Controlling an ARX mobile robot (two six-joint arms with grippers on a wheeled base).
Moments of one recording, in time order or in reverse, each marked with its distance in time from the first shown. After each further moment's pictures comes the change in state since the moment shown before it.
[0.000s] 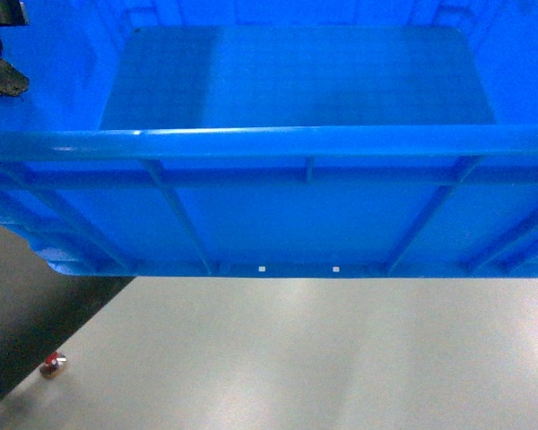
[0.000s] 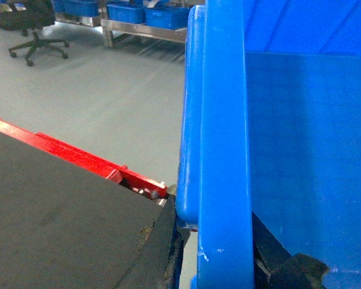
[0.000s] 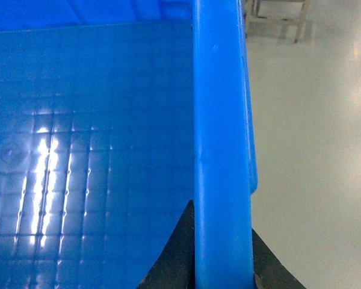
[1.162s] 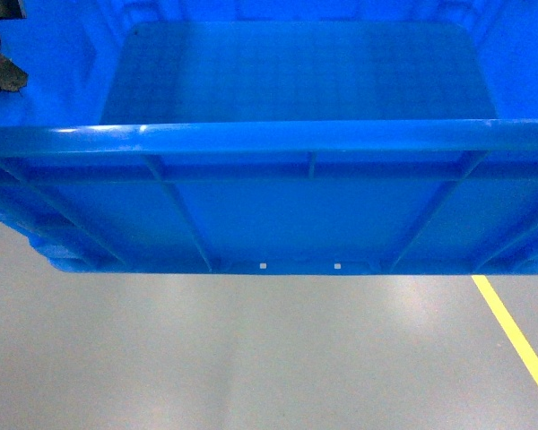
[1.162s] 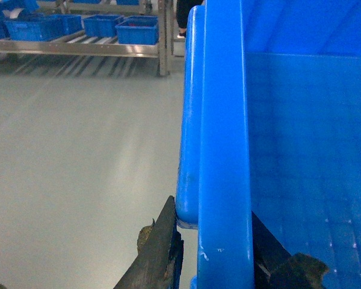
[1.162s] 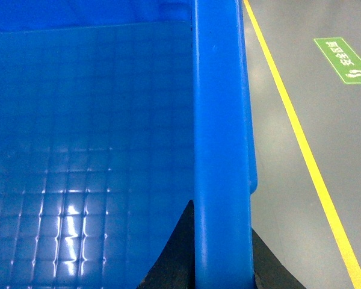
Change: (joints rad) left arm -0.003 -0.005 -0.001 0.001 0.000 0.000; right arm -0.001 -0.008 0.000 0.000 0.003 -0.002
